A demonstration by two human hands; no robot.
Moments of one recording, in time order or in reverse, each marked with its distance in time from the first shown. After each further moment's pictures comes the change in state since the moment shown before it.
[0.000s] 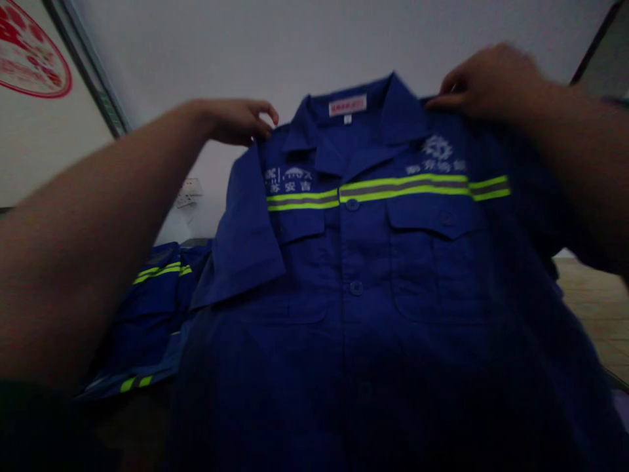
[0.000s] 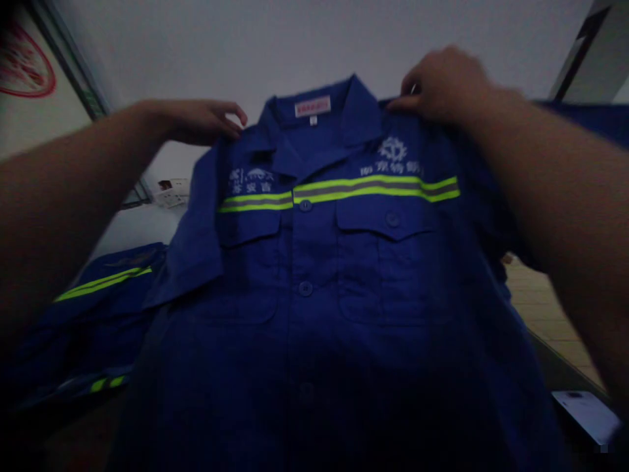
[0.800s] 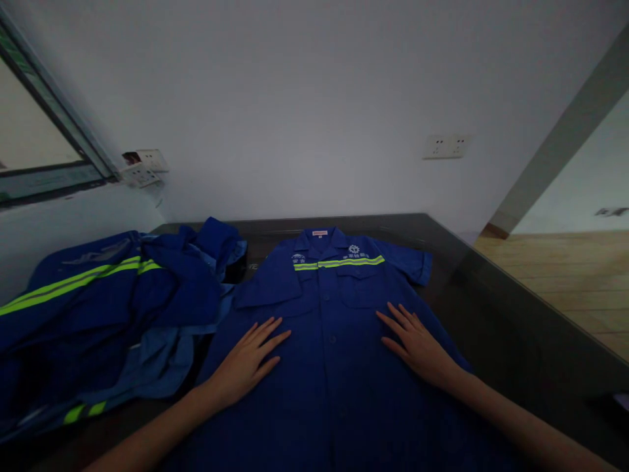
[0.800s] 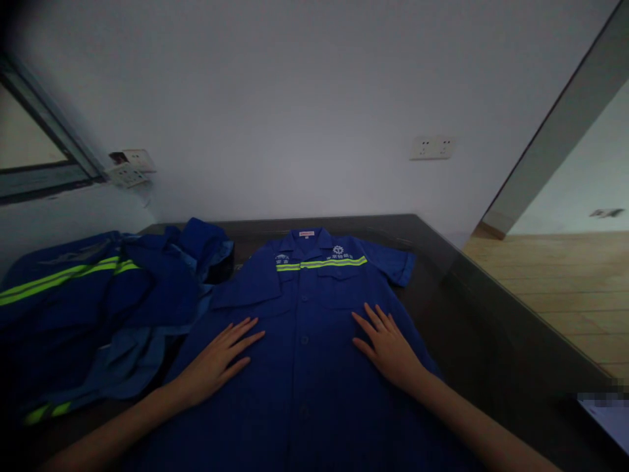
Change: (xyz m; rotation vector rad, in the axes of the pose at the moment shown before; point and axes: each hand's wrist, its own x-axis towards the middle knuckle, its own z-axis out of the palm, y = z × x) left_hand -0.254 -0.115 0.353 0.205 -0.322 0.047; right_hand -0.369 -0.182 0.210 0.542 -0.702 0.147
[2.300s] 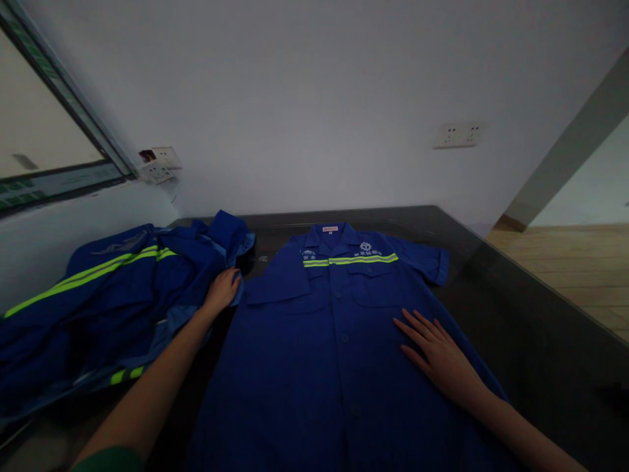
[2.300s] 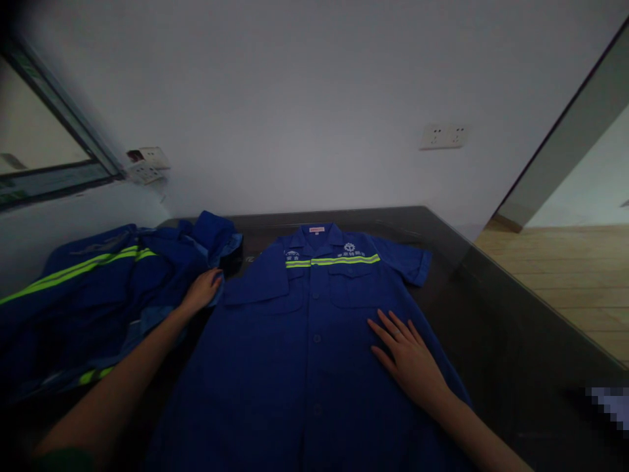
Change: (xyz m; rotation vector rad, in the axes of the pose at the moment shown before) left_hand 0.037 -0.187 -0.001 0.051 0.288 -0.604; right_hand -0.043 -0.003 0.002 -0.053 0.036 -0.020
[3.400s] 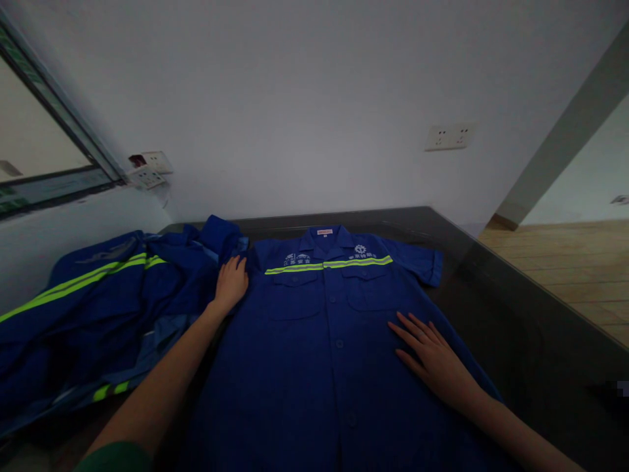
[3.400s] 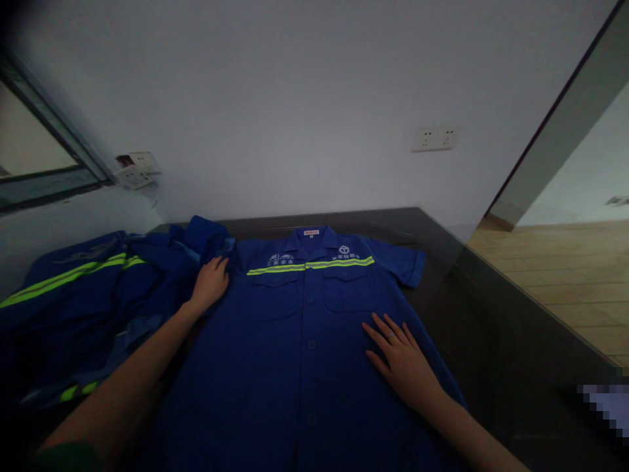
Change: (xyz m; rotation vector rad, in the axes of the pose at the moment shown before) left_hand 0.023 0.060 -0.005 0.292 0.163 0.115; right_hand 0.000 0.000 -0.001 0.019 0.022 -0.002
